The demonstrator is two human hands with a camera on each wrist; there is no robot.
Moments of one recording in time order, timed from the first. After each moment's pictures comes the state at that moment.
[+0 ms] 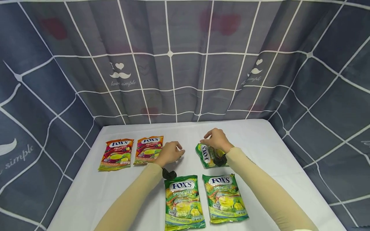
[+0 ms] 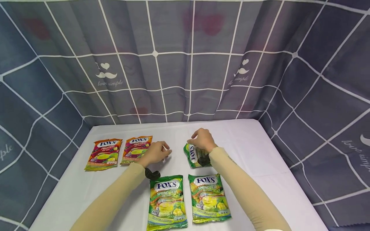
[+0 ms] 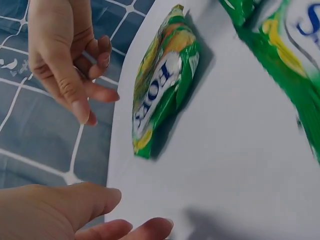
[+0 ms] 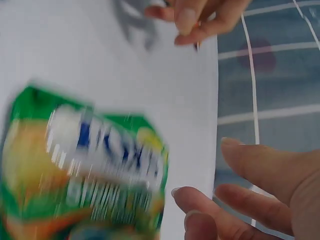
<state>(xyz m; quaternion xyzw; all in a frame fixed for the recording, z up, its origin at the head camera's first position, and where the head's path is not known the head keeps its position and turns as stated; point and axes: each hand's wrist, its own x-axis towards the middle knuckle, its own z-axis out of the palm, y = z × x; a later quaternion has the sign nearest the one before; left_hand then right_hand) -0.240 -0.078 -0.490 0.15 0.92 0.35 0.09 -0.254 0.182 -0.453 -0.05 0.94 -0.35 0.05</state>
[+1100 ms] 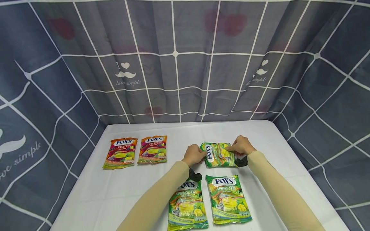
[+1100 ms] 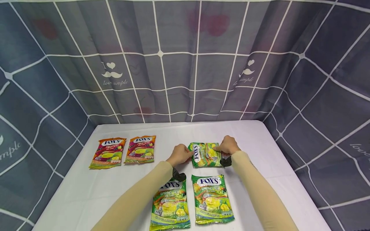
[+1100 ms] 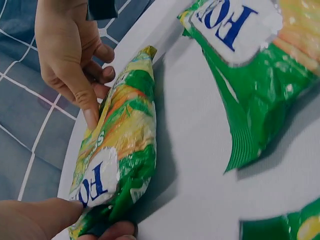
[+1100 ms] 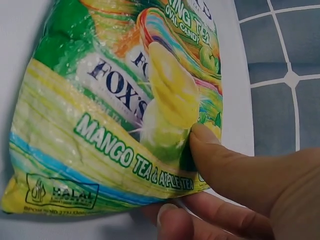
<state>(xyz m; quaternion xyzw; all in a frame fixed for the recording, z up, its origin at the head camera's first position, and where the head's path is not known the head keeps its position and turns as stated) -0.241 0.008 -0.523 0.09 0.89 0.44 0.12 -0.250 0.273 -0.489 0.04 0.93 -0.35 0.15</state>
